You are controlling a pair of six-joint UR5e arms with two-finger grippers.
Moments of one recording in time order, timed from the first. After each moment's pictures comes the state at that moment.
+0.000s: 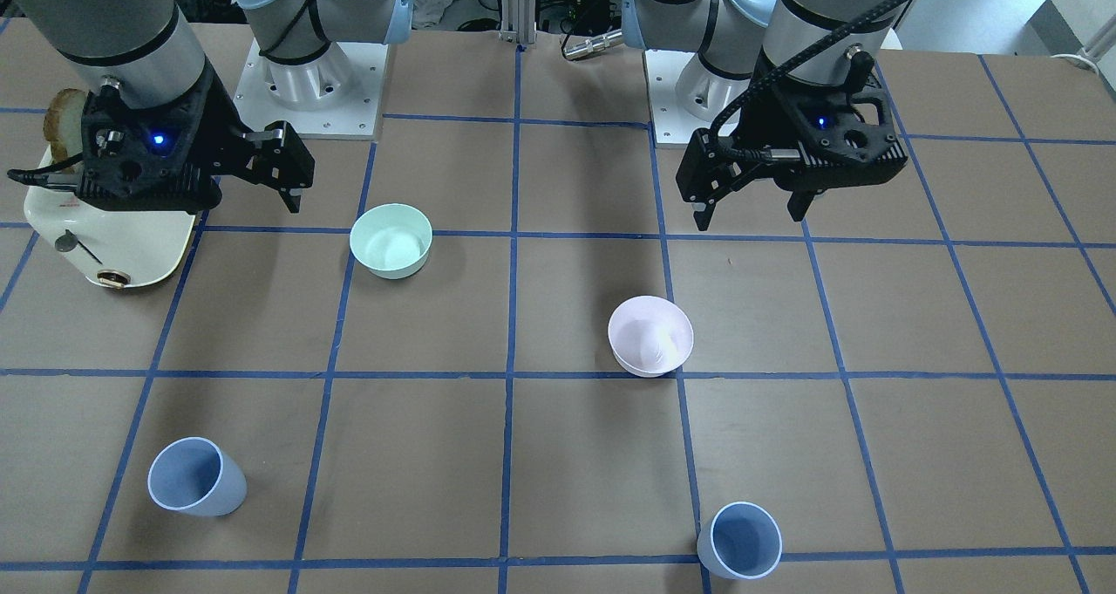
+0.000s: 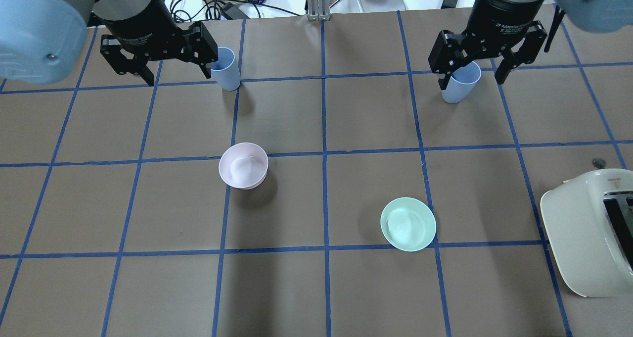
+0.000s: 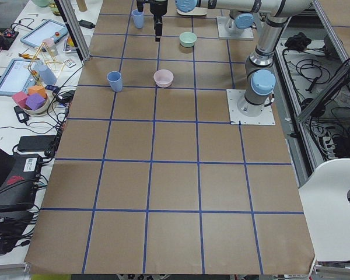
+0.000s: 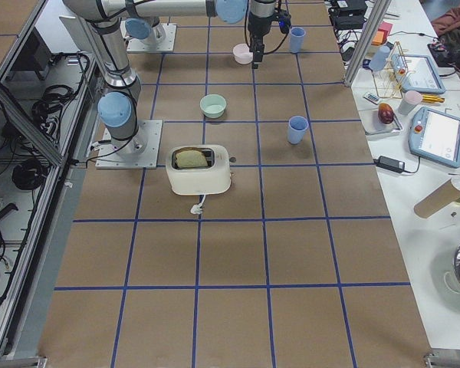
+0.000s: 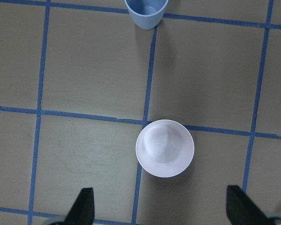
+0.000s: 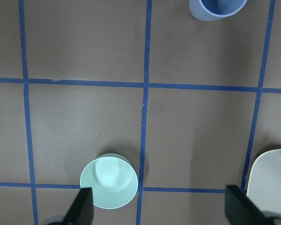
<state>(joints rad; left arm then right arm) -1.63 -1.62 -1.50 -1.49 1.61 -0.18 1.57 -1.49 1.47 -1.48 -1.59 -0.06</state>
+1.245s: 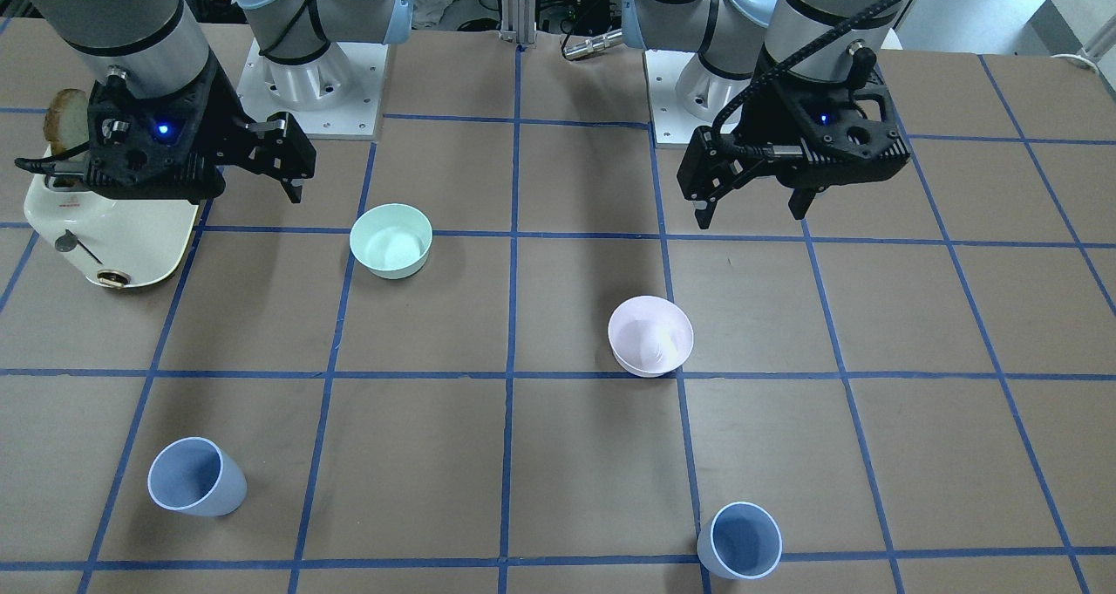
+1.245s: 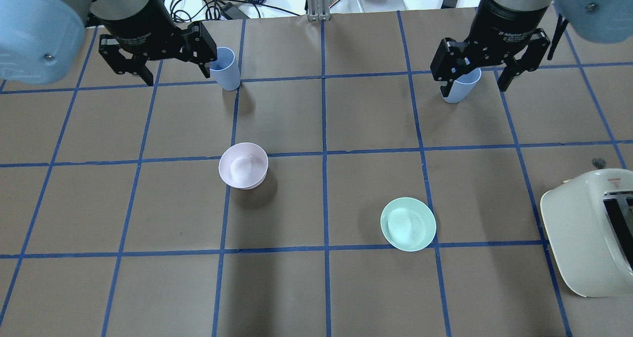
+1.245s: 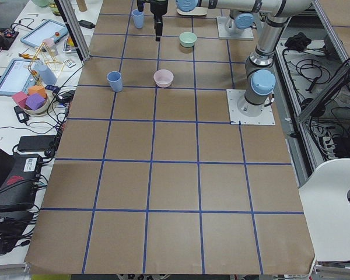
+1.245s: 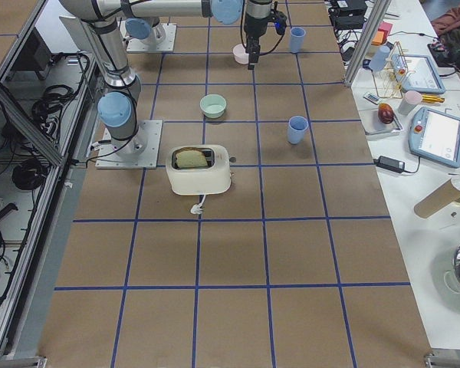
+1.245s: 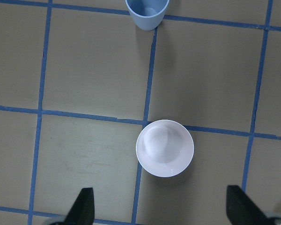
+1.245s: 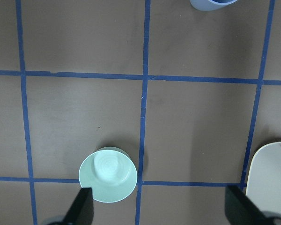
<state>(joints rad) -1.62 -1.62 -1.50 -1.49 1.61 -0.18 1.57 -1.51 1.49 -1.48 -1.59 -0.05</state>
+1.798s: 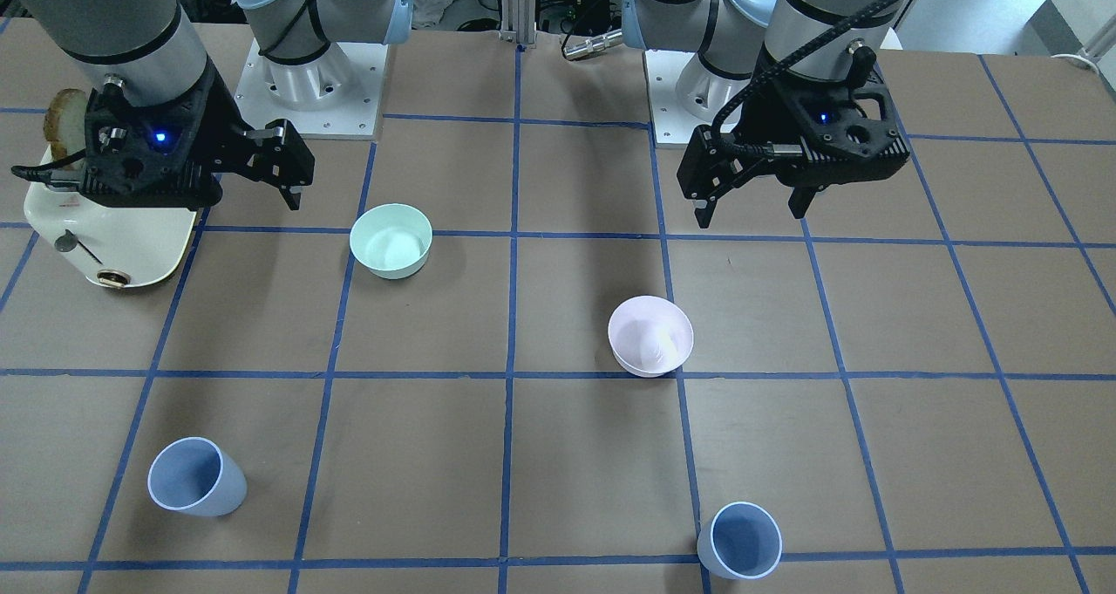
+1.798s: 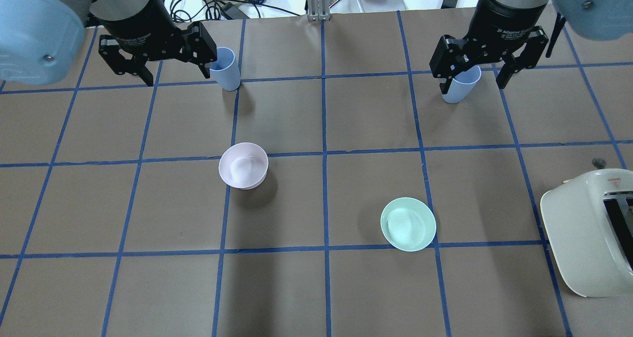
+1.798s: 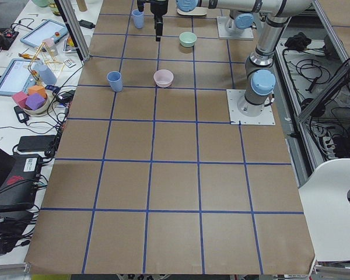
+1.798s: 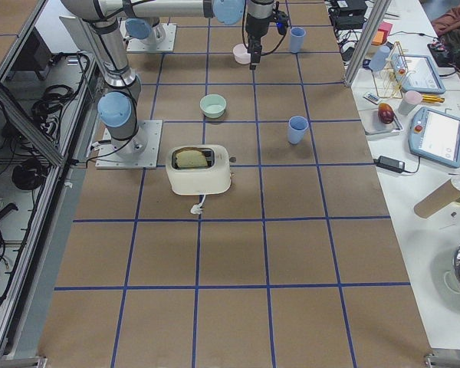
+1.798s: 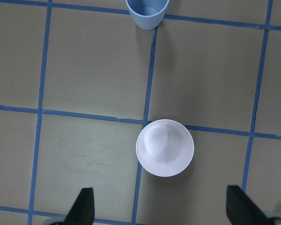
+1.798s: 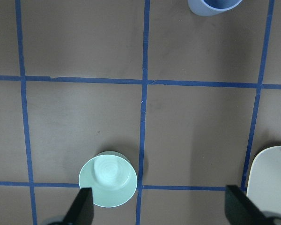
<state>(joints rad) -1.62 -1.61 -1.50 -1.49 1.61 -0.18 1.56 -1.50 1.49 -1.49 -1.59 -0.05</state>
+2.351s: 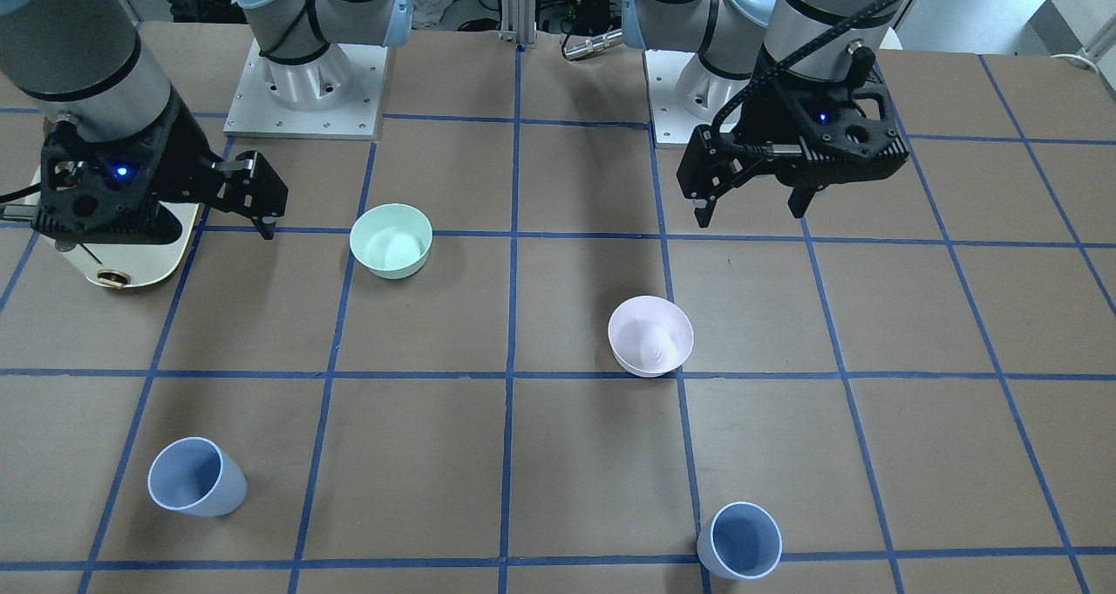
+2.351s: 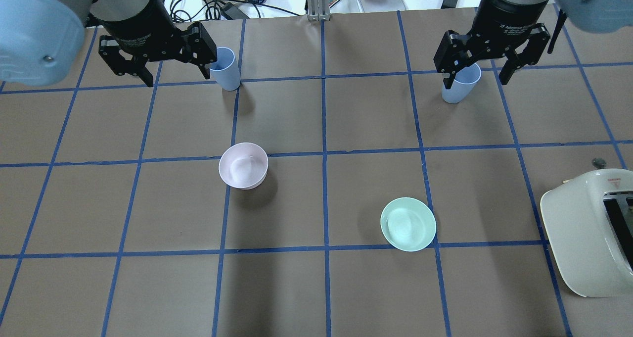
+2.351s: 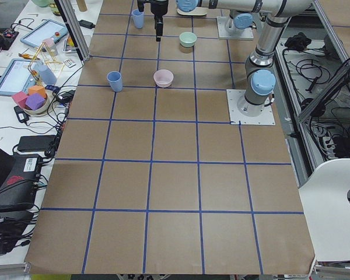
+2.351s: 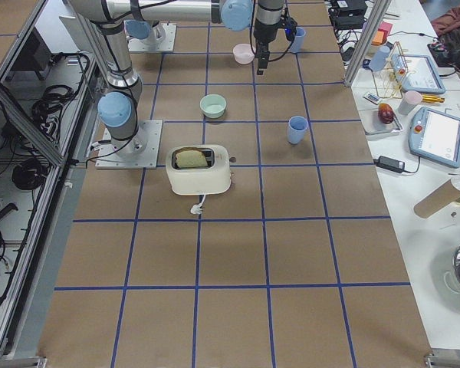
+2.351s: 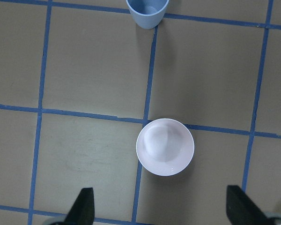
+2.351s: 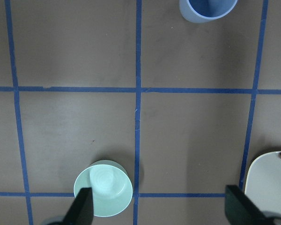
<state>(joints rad) -1.62 -1.62 -1.51 -1.49 1.61 -0.18 1.52 -1.43 1.42 -1.51 -1.59 -0.07</state>
